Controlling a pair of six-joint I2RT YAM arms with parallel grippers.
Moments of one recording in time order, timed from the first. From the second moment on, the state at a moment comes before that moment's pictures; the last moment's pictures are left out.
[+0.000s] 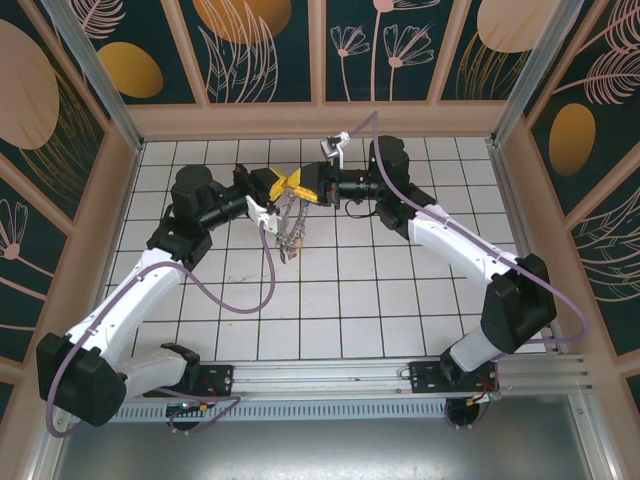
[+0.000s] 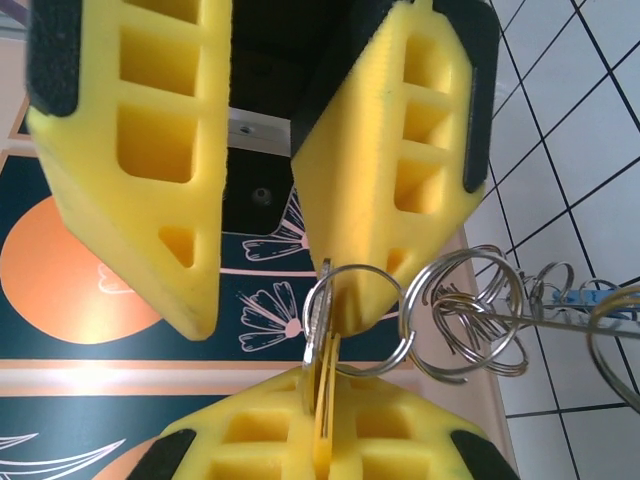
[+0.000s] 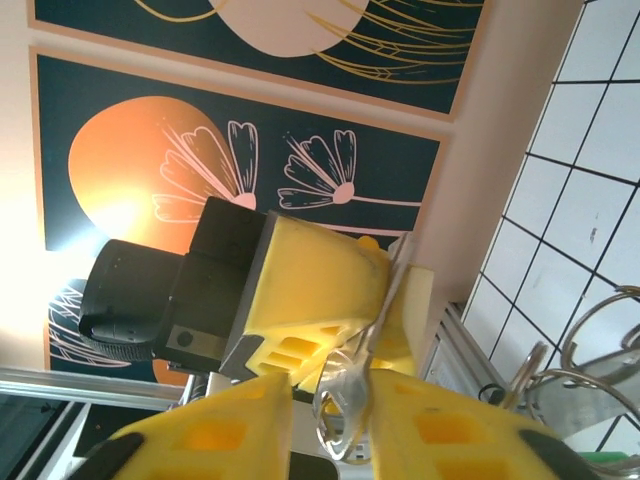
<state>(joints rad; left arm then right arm) -0.42 1.17 0.98 0.08 0.52 1.49 0.61 1.54 1.24 0.25 -0.92 1.27</state>
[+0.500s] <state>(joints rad) -0.42 1.16 0.98 0.08 0.53 1.50 0.62 1.54 1.24 0.27 -0.92 1.30</state>
